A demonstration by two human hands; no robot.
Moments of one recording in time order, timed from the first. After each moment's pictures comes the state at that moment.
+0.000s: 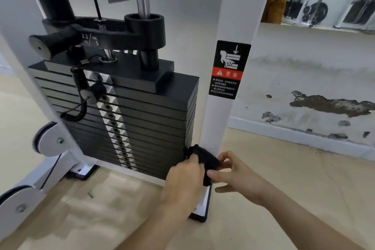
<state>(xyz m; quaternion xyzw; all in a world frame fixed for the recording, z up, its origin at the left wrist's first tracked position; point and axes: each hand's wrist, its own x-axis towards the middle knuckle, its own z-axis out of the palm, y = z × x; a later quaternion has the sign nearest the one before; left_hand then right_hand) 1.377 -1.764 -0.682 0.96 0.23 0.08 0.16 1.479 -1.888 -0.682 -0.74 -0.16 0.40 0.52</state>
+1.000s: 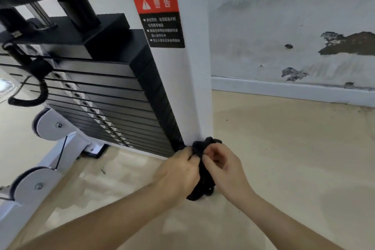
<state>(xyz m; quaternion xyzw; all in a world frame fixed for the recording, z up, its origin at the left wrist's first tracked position) 1.386 -1.777 -0.733 1.00 0.09 0.00 0.02 1.470 -1.890 -0.788 -0.70 -0.22 0.20 0.65</state>
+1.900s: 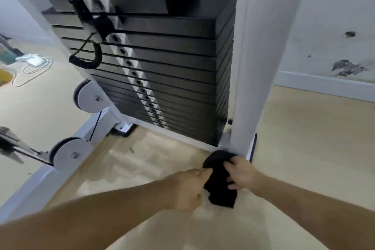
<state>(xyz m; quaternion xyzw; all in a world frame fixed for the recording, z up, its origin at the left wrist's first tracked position) 1.310 -1.708 -0.804 0.94 0.05 -0.29 0.18 1.457 -1.830 -0.859 -0.81 -0.18 0.45 0.33</state>
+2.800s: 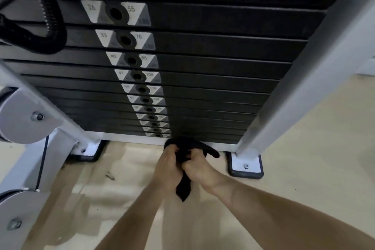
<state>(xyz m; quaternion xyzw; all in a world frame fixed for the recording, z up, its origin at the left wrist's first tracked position) 1.337 -1.570 -0.935 0.90 0.20 0.03 0.38 1.386 -1.667 -0.903 -0.79 -0.06 0.36 0.49</state>
